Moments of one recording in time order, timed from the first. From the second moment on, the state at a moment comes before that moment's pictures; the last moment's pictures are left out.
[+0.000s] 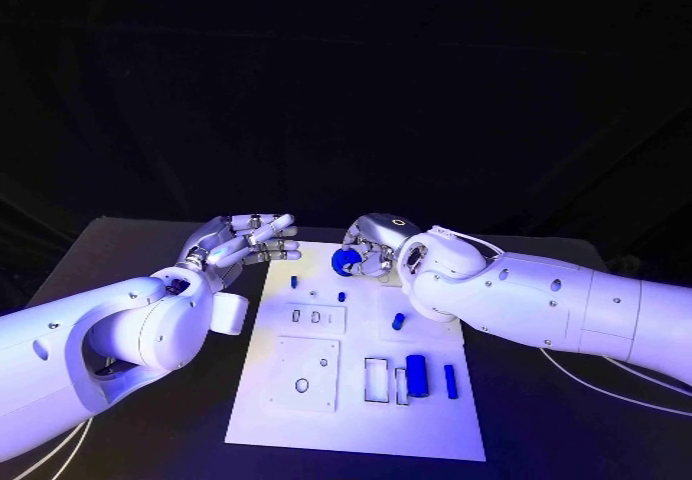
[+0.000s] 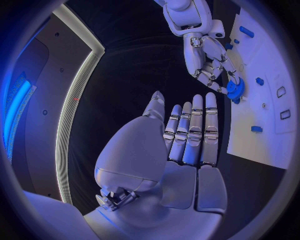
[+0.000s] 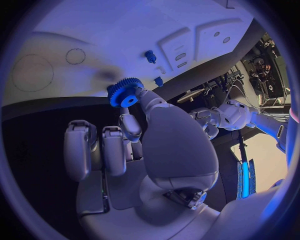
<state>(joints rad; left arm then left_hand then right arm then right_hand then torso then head) 1.20 -0.96 0.04 1.75 -0.03 -0.43 0.33 1.45 0.06 -0.14 0.11 0.11 0.96 0.21 0.12 0.07 1.04 0.16 0.09 0.07 1.10 0.11 0.18 0.20 0.18 0.92 0.23 0.41 0.17 1.31 -0.55 -0.10 1.35 -1.50 -0.38 -0.27 1.36 -0.12 0.26 0.13 0.34 0.96 0.14 0.20 0.28 1.27 0.05 1.21 1.18 1.46 -0.02 1.50 1.31 0.06 1.45 0.09 1.43 1.31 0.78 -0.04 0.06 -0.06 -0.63</state>
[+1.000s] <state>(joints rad) 1.20 -0.96 0.04 1.75 -0.03 -0.43 0.33 1.45 0.06 -0.14 0.11 0.11 0.96 0.21 0.12 0.07 1.04 0.16 0.09 0.07 1.10 0.11 0.18 0.20 0.18 0.92 0.23 0.41 0.17 1.29 -0.47 -0.11 1.28 -1.52 -0.37 -0.29 1.35 -0.13 0.27 0.14 0.34 0.96 0.13 0.20 0.28 1.27 0.05 1.20 1.17 1.46 -0.02 1.50 1.31 0.06 1.45 0.09 1.43 1.31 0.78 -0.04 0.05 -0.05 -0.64</state>
